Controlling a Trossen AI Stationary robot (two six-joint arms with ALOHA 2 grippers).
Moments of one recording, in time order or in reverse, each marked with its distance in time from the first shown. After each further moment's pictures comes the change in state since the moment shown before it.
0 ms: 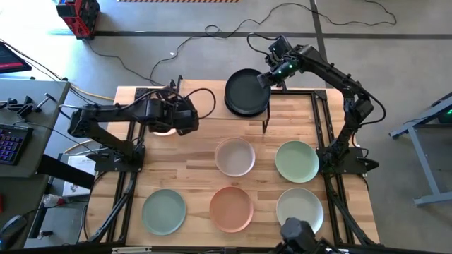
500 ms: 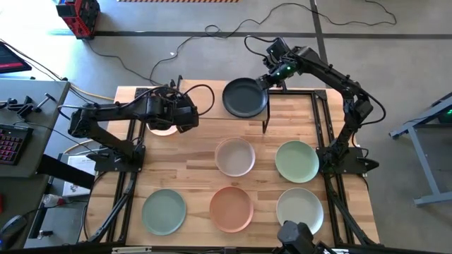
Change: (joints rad) left arm 0.035 0.000 0.000 0.001 0.000 -0.027; right arm 0.032 0.000 0.000 0.000 0.025 0.000
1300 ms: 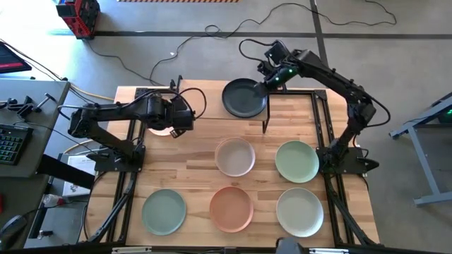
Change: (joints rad) left arm 0.005 0.001 -0.018 -0.212 0.160 -0.253; right arm 0.078 -0.054 0.000 -0.003 -0.292 -0.039
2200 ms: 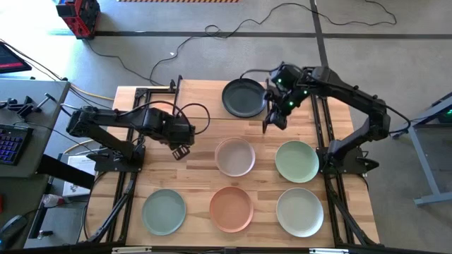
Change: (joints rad) left arm -0.170 -0.007 0.000 0.090 0.380 -0.120; right arm 0.323 -0.211 0.000 -0.229 0.046 -0.085
